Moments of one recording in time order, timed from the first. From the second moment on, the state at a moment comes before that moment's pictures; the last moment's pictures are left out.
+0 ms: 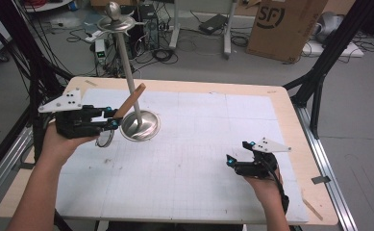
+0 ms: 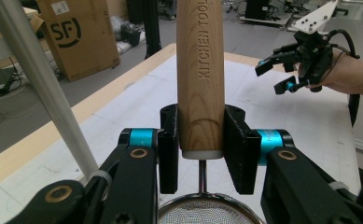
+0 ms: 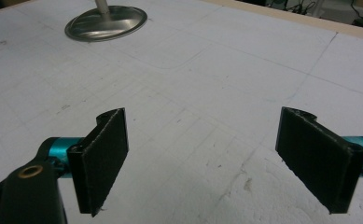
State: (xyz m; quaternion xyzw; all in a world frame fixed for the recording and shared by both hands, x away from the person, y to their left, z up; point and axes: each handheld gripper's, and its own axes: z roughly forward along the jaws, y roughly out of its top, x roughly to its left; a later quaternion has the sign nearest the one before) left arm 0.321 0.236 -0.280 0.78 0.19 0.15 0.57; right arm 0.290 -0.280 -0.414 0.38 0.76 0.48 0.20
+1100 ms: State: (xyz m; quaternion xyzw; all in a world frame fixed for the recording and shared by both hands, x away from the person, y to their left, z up) left arm 0.336 0.281 -0.214 0.77 0.22 0.20 0.57; right arm 0.289 -0.280 -0.415 0.38 0.77 0.48 0.20
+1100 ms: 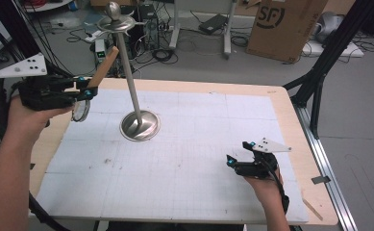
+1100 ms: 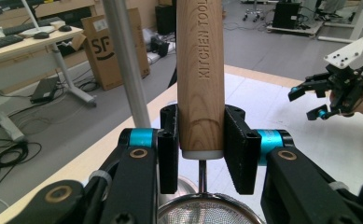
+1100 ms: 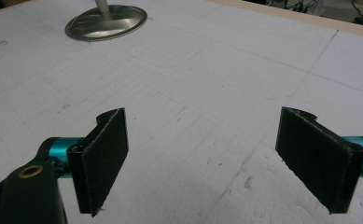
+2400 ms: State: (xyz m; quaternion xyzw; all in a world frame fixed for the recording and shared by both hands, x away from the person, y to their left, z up) left arm 0.352 0.278 -0.201 0.76 0.26 0.25 0.54; right arm 0.289 -0.282 -0.414 0.38 0.76 0.48 0.20
